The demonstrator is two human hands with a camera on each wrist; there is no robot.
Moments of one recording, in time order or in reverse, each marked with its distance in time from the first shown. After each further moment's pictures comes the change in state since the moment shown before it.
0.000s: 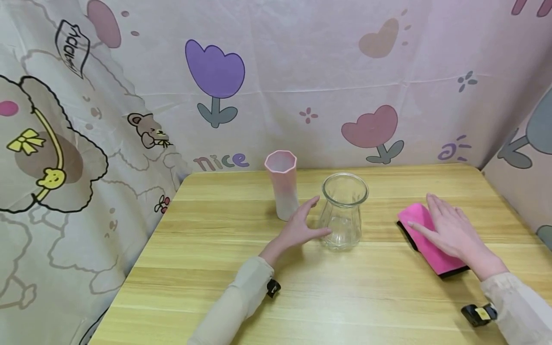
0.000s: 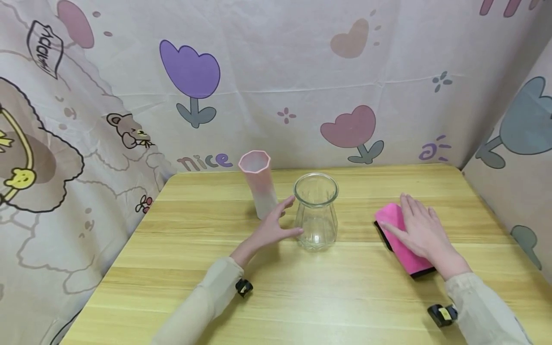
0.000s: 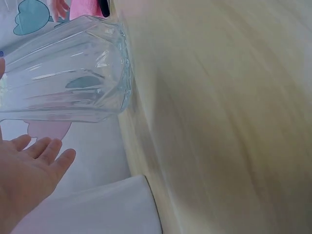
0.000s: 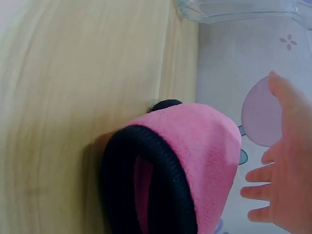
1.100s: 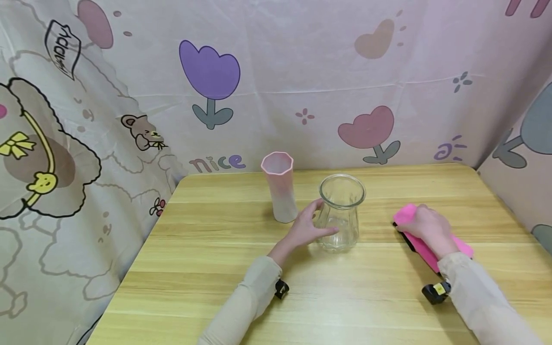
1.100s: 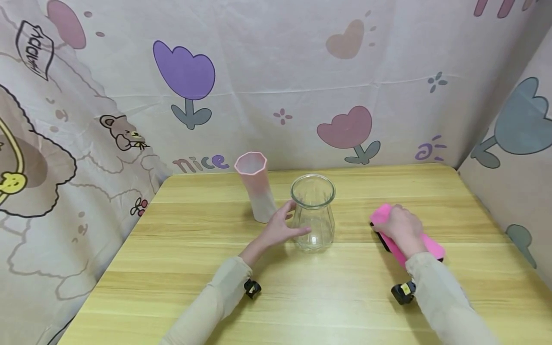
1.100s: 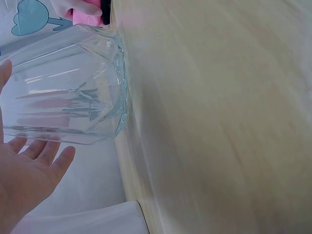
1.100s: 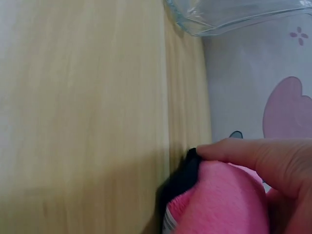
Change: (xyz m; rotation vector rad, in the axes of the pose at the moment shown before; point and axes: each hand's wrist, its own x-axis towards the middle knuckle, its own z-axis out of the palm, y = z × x) left_hand 0.018 0.003 0.021 -0.092 0.024 -0.019; right_hand 0.036 -0.013 0.015 0.075 -0.194 0.379
